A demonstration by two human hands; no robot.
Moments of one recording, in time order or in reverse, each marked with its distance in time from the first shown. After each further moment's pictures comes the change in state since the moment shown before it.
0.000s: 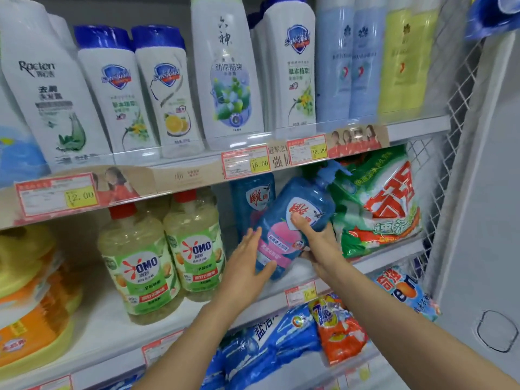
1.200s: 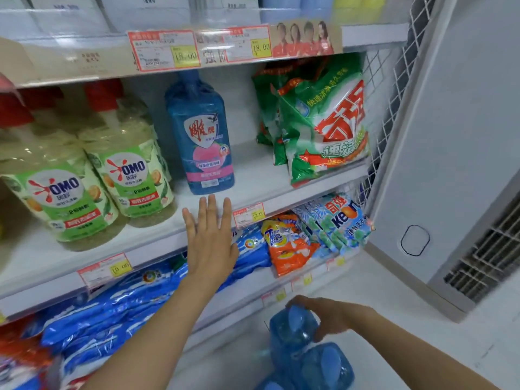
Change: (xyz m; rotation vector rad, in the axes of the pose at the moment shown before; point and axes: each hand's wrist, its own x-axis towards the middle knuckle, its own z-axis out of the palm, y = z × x) left_hand -0.057 -0.011 0.096 0.717 0.013 0.004; right_hand -0.141 0.112 -0.223 -1.489 -0.879 0.536
